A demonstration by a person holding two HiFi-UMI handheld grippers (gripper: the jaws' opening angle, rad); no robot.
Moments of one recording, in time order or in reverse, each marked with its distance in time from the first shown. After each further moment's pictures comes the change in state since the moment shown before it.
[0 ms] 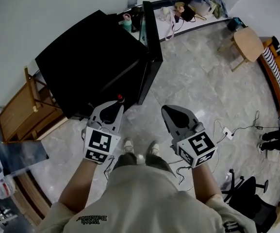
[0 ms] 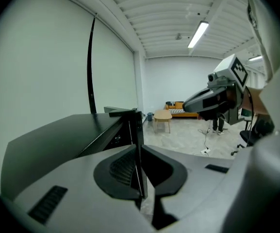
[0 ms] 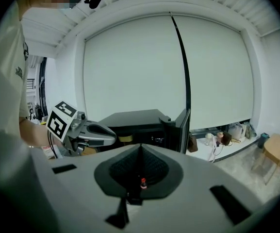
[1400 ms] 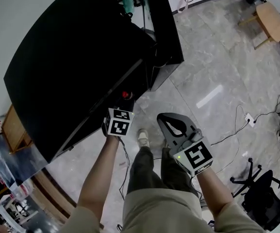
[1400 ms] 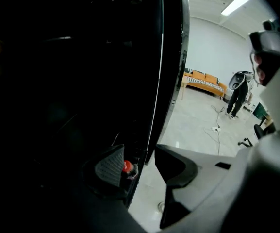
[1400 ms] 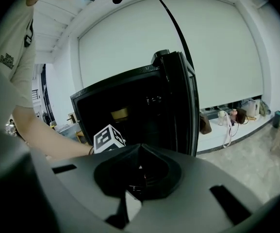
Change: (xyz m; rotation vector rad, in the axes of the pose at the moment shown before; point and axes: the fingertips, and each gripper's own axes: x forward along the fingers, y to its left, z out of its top) left arm 0.225 0.044 -0.256 -0.161 0.458 0.057; right arm 0.134 -0.030 -0.139 0.108 0.060 0.128
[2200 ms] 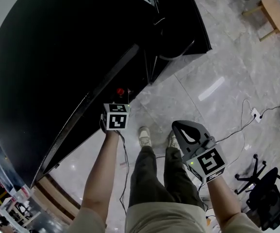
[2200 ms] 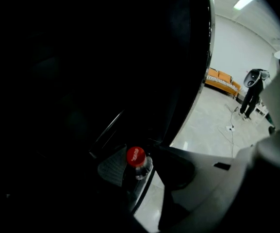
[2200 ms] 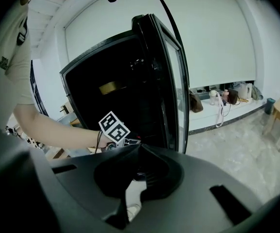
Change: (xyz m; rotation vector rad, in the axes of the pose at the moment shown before) left arm 0.090 0.040 -0.057 -0.076 0.036 0.094; right arm 0.014 -0.034 -0.112 0.084 0.172 -0.060
